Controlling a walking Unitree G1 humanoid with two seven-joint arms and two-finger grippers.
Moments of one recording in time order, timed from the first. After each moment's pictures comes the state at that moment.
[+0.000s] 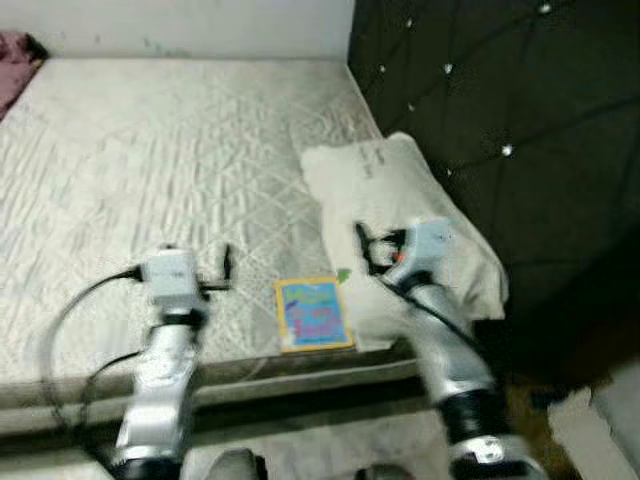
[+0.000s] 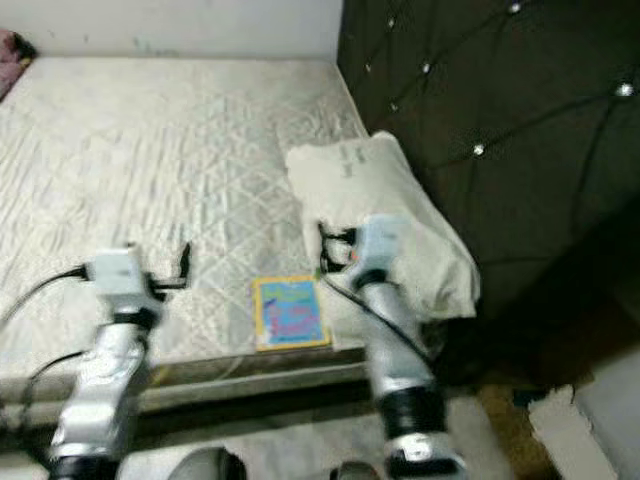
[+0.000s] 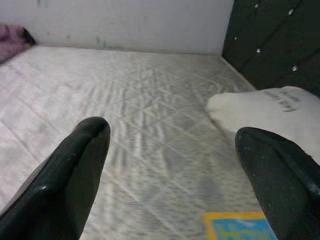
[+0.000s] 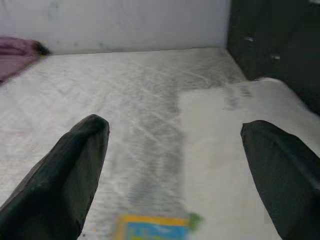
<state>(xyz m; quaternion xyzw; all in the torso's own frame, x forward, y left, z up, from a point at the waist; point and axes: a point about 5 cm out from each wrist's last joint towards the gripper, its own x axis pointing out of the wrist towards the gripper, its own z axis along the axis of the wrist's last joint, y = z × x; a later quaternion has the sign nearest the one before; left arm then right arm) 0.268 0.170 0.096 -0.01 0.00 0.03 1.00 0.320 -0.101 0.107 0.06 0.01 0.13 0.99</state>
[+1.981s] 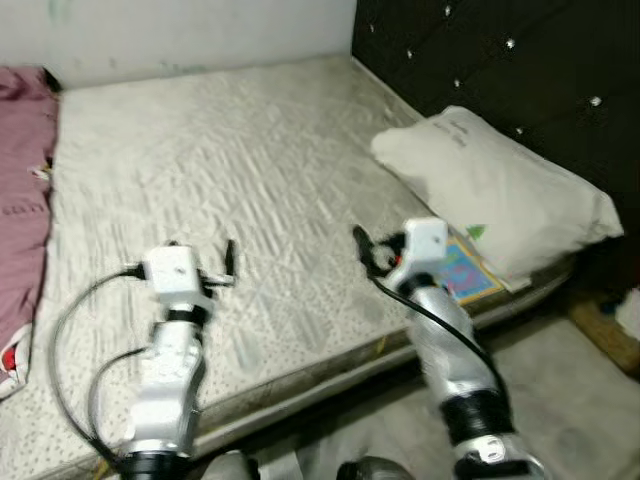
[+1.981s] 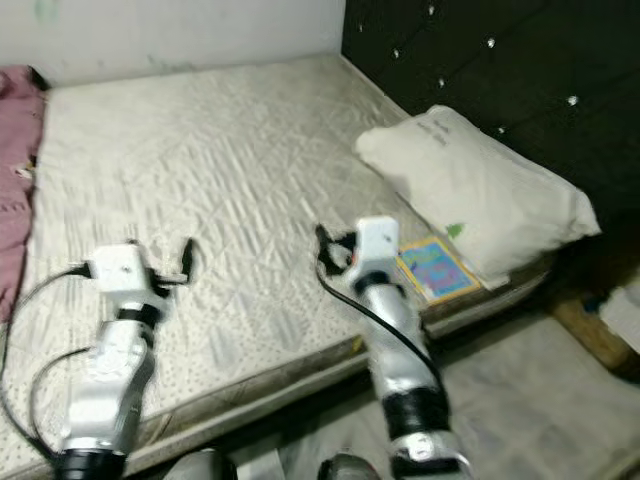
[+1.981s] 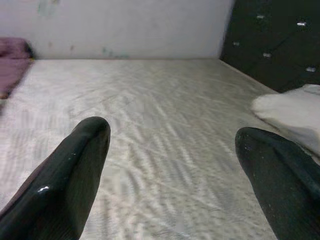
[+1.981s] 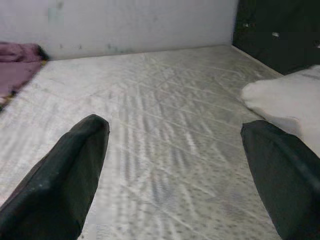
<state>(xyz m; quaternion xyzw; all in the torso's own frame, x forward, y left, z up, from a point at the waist) 0.272 0.164 0.097 -0.03 -0.01 0.04 1.00 0.320 -0.106 0.103 0.04 0.01 0.13 0.99</state>
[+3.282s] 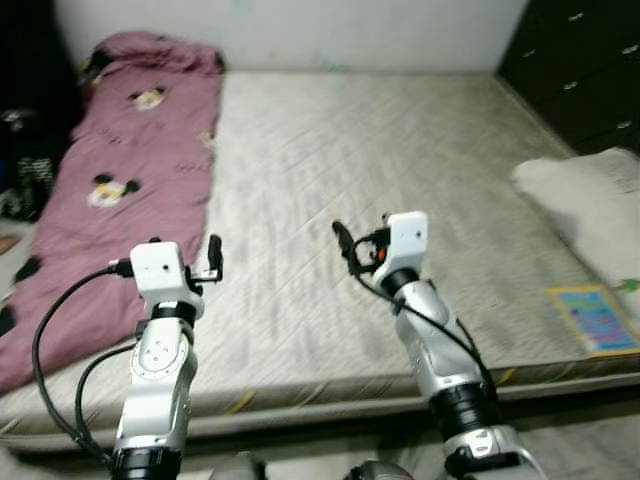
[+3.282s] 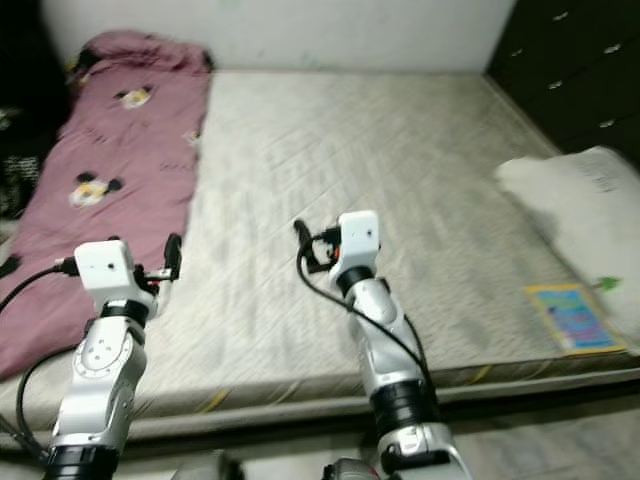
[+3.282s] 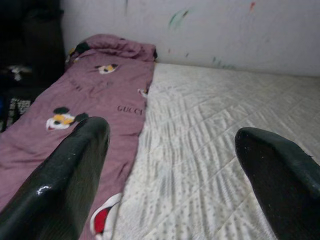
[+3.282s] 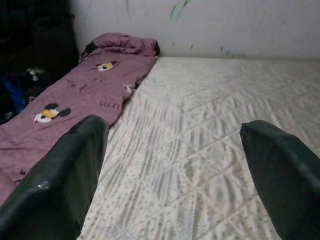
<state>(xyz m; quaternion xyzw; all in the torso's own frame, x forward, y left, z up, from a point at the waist) 0.275 0.167 0.099 -0.03 -0.02 0.04 1.00 0.323 -0.100 0.107 0.04 0.00 0.15 0.99</state>
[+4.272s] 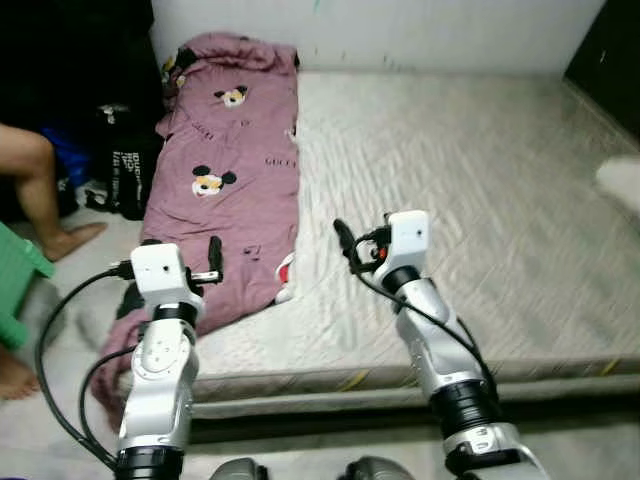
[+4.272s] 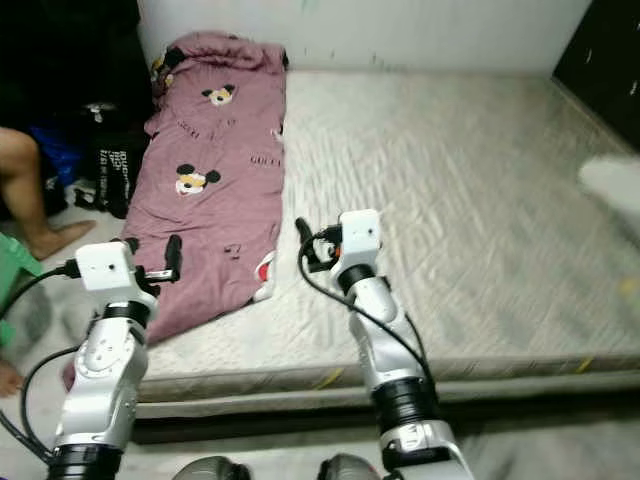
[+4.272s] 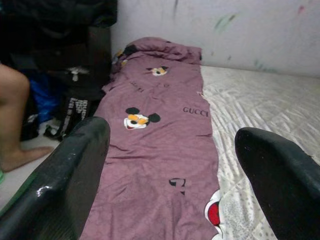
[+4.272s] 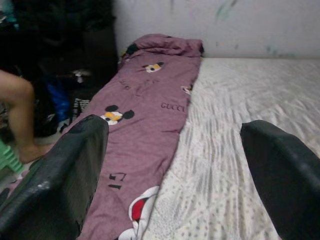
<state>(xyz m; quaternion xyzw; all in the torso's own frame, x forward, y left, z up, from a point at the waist) 0.276 0.164 0.096 -0.04 -0.01 0.04 1.00 0.324 -0.103 0.105 0.04 0.00 0.14 0.99</state>
